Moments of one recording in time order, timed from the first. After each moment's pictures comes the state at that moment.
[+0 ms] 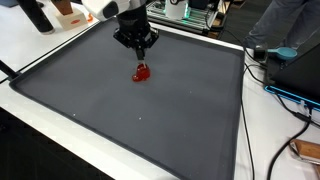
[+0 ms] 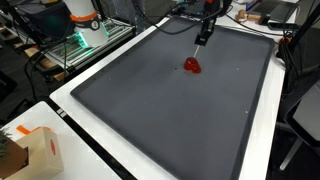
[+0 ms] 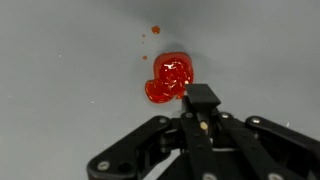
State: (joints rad) arm 0.09 0.46 0.08 -1.71 -0.06 1.99 -0.22
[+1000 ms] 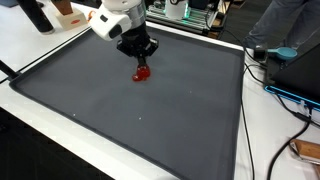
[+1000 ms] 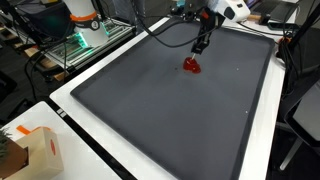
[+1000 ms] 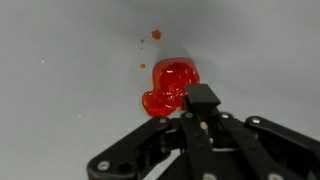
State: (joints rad) arm 0.08 0.52 0.09 -1.71 -0.05 2.01 -0.26
